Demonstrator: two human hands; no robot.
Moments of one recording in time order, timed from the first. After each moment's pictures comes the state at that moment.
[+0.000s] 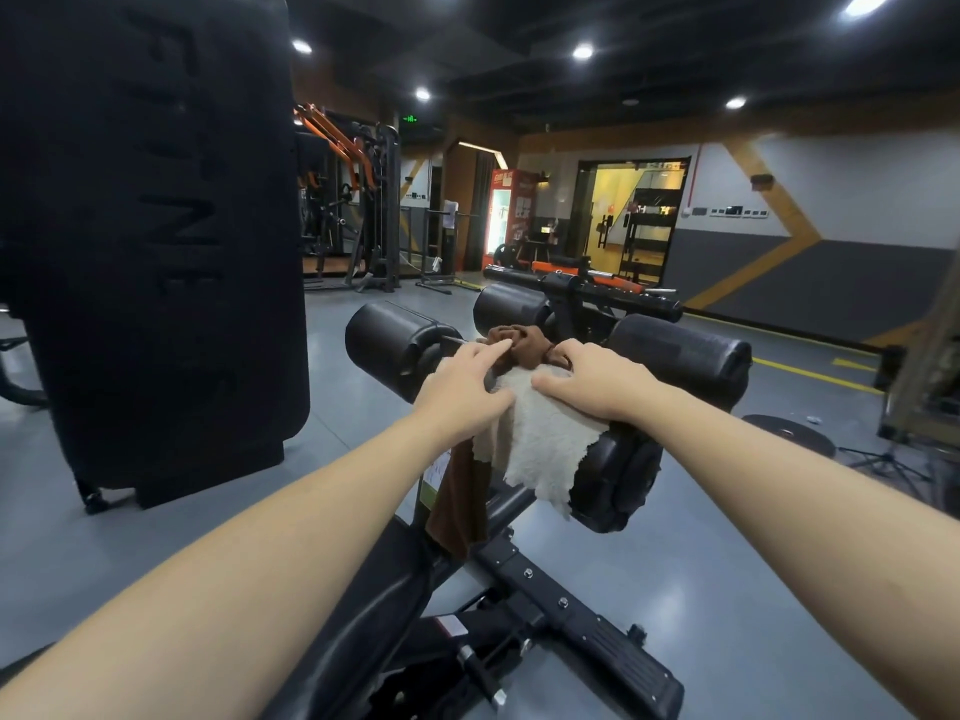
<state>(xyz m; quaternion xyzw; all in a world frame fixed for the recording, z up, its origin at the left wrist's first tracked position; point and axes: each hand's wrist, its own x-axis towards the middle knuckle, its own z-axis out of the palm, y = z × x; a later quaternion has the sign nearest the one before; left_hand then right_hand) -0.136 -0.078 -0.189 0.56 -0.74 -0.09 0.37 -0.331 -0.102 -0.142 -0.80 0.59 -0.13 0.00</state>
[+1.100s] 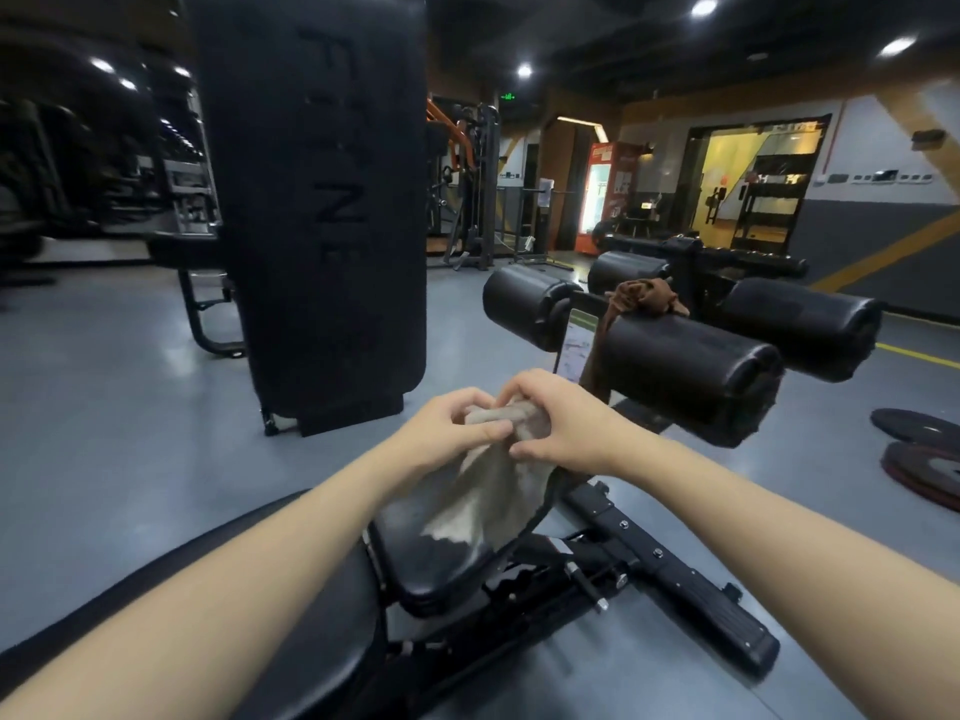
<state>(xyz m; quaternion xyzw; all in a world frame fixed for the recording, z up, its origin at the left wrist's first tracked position) -0.006 0.155 -0.249 0.50 -0.63 -0.37 0.46 -0.198 0.096 -0.212 -0.93 0.29 -0.20 0.12</state>
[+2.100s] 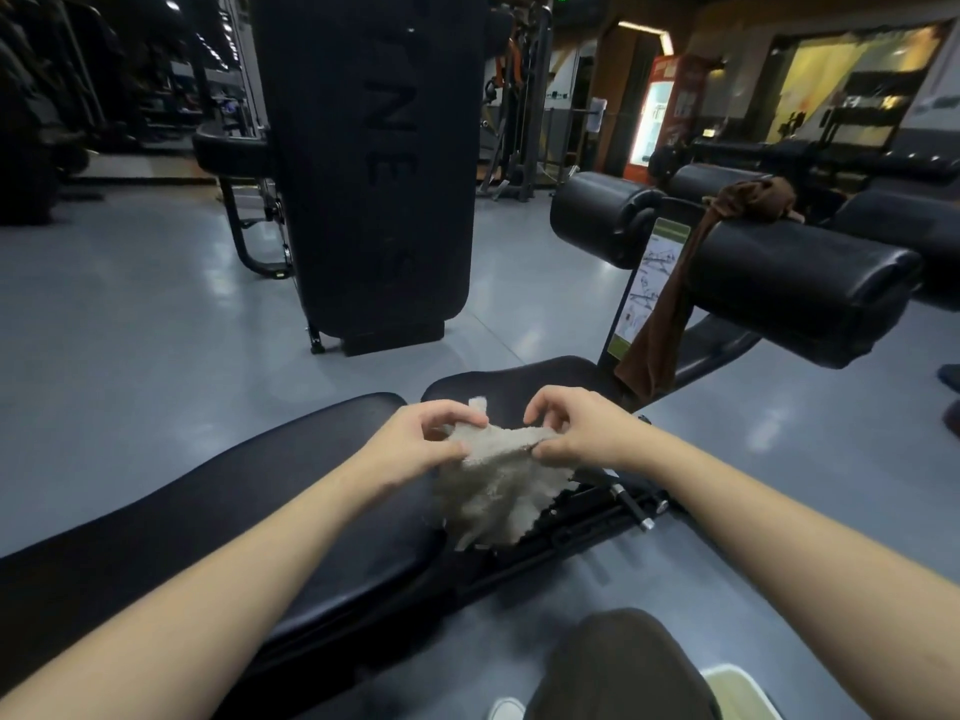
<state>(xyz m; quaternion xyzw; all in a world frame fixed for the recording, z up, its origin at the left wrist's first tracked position) 0.080 0.243 -0.366 0.56 -0.57 -0.36 0.47 -0.142 0.127 -0.325 -0.89 0.36 -0.11 0.28</state>
